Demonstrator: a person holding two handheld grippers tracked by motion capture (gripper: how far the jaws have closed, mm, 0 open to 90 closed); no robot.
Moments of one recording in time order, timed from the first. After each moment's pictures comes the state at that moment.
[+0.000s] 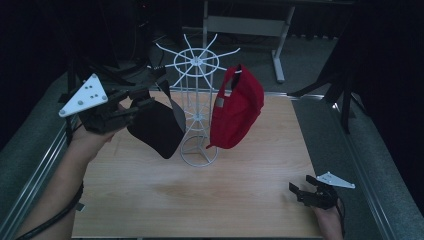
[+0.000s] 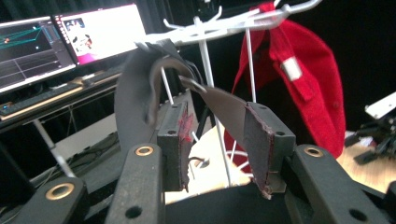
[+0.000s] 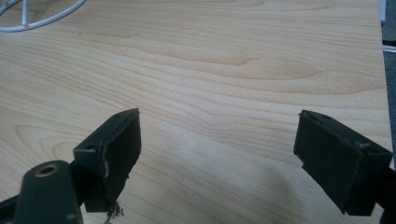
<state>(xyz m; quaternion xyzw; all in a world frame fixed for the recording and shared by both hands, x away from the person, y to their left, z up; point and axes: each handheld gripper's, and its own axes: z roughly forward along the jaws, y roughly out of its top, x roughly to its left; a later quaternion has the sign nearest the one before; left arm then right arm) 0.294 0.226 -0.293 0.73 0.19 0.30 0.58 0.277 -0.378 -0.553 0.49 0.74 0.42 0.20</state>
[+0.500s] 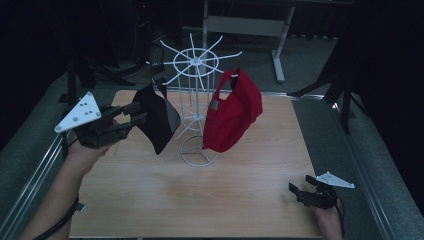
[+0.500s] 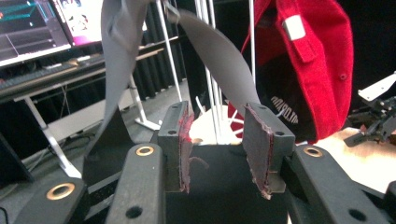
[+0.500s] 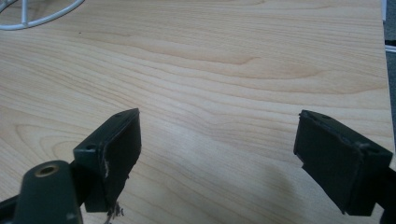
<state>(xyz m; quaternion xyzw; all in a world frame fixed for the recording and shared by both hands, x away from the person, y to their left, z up) 0.286 0.247 -0.332 0.73 0.22 0.28 0.58 0.278 -0.377 -0.553 0.49 0.74 0.42 0.20</state>
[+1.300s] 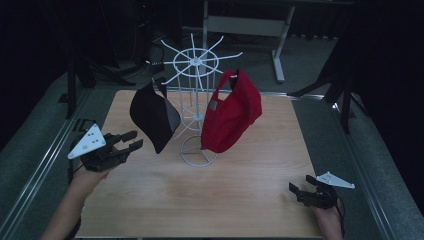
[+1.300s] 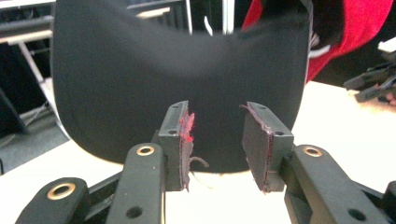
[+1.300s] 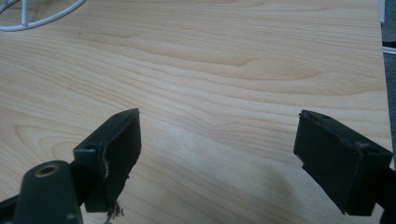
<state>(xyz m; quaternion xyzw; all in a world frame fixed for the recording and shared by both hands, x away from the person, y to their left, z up) 0.278 0.265 -0.428 0.74 0.27 0.25 0.56 0.277 -0.378 -0.553 0.49 0.74 0.42 0.20</state>
